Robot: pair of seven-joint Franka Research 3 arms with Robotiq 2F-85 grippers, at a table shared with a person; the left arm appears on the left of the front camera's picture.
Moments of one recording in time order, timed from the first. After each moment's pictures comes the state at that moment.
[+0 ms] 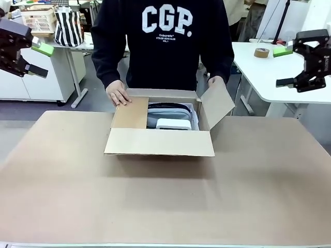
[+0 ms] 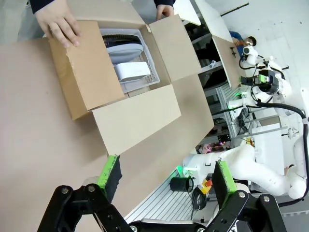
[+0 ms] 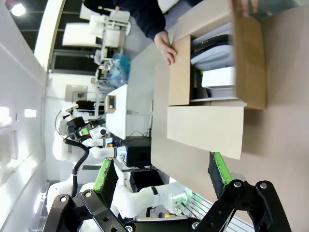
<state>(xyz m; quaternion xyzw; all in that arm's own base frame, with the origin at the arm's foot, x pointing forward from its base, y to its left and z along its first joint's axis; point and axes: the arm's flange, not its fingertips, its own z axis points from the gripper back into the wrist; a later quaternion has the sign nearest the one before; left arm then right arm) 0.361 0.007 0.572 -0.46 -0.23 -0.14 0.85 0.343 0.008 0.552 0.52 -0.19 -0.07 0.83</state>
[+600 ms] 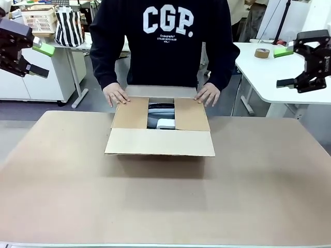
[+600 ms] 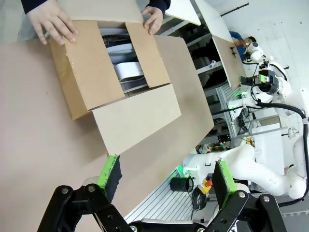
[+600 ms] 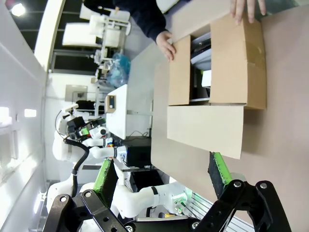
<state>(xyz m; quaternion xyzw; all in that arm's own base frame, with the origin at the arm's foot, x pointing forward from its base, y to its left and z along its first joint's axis) 0.361 0.007 0.572 -0.46 -0.23 -0.14 0.85 0.343 0.008 0.552 0.52 -0.19 -0.07 0.83</state>
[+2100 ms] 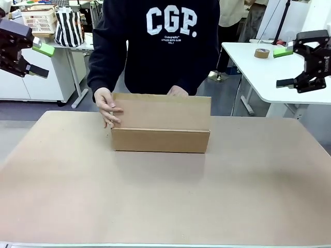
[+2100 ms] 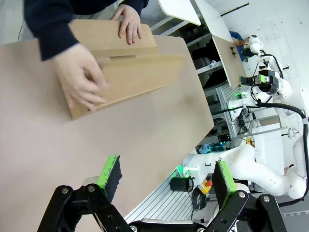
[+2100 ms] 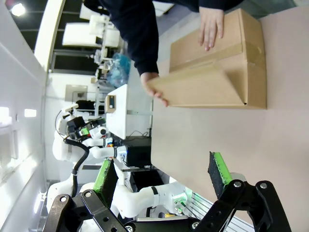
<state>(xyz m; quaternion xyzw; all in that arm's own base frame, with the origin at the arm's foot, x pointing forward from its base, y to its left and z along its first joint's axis) 0.361 0.007 0.572 -0.46 -0.23 -0.14 0.85 0.343 0.008 0.552 0.52 -0.19 -0.07 0.83</state>
